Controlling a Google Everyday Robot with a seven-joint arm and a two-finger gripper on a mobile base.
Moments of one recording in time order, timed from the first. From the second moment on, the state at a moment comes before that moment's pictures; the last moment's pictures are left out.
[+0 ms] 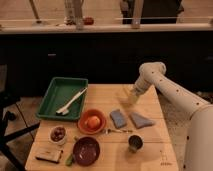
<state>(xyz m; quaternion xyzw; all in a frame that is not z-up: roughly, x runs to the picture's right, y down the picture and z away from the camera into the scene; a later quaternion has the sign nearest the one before) 0.187 0.053 0.893 -0.30 0.00 0.36 0.88</state>
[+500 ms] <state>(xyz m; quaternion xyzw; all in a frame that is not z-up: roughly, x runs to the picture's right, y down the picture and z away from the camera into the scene) 0.188 0.062 0.891 -0.31 -0.01 0.36 0.88</state>
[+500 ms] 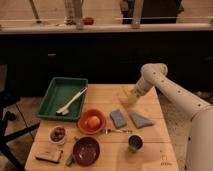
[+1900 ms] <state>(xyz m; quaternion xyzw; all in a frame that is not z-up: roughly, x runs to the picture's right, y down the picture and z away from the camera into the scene) 0.189 0.079 0.884 -0.34 -0.03 0.36 0.87</state>
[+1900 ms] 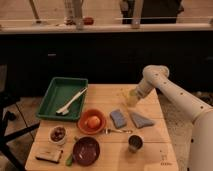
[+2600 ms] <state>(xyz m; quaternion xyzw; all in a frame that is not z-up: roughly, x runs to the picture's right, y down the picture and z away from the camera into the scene) 0.189 0.083 0.878 -0.35 -0.04 0.35 0.87</state>
